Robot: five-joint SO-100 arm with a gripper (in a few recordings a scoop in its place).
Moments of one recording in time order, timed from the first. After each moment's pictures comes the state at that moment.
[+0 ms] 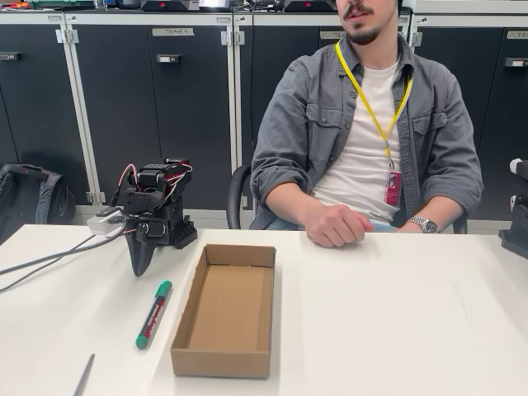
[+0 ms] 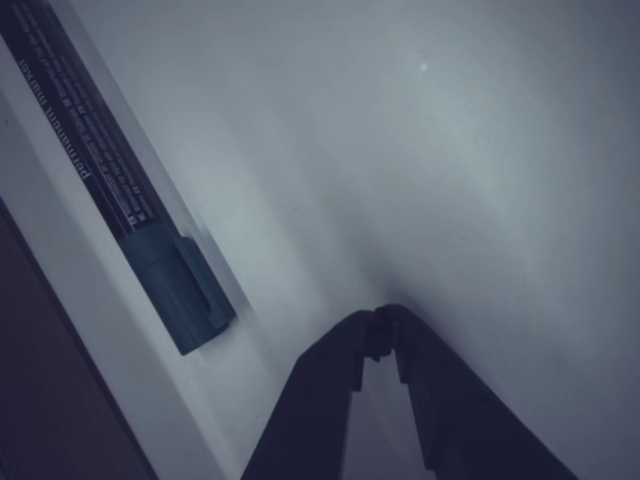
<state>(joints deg) 8.4 190.2 180.1 69.3 -64.2</state>
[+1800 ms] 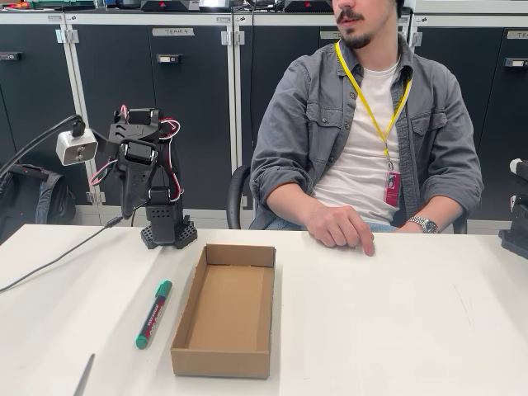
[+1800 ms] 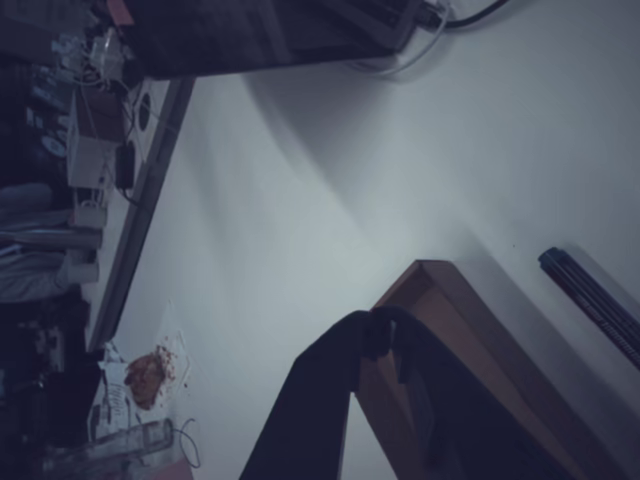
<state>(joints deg) -7.9 123.6 97.3 54.1 -32.1</state>
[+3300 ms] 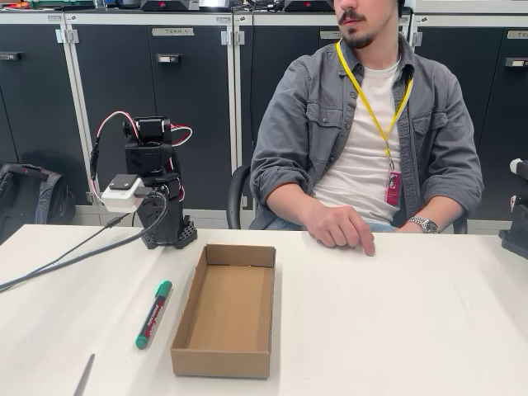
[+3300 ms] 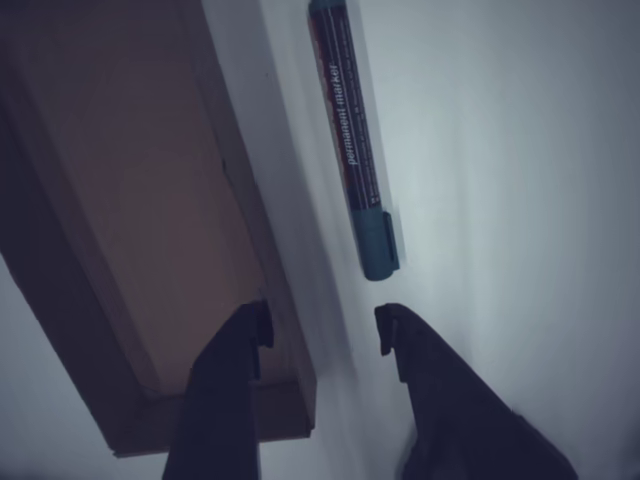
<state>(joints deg) -11.3 111.3 93.9 92.8 -67.1</state>
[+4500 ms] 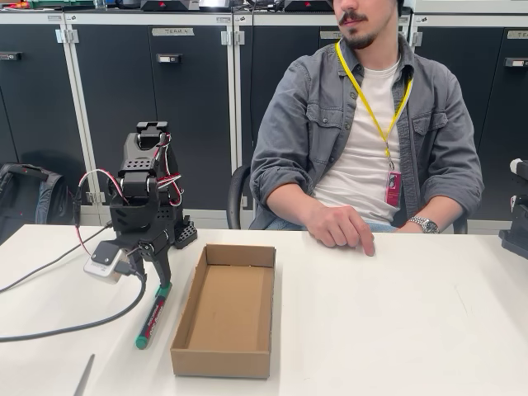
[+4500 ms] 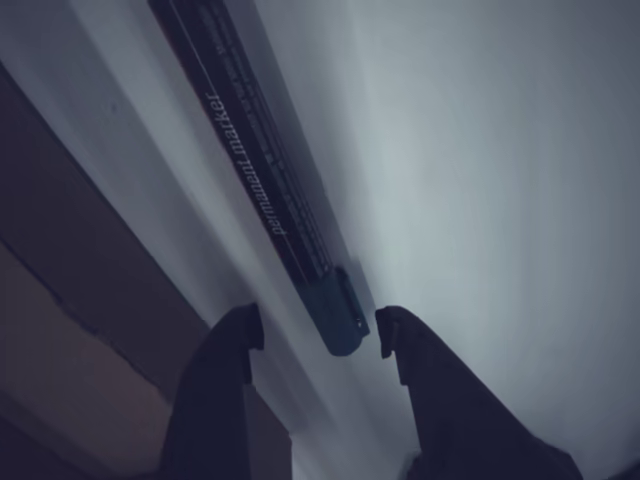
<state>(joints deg) -4.3 88.2 95.3 83.8 -67.3</state>
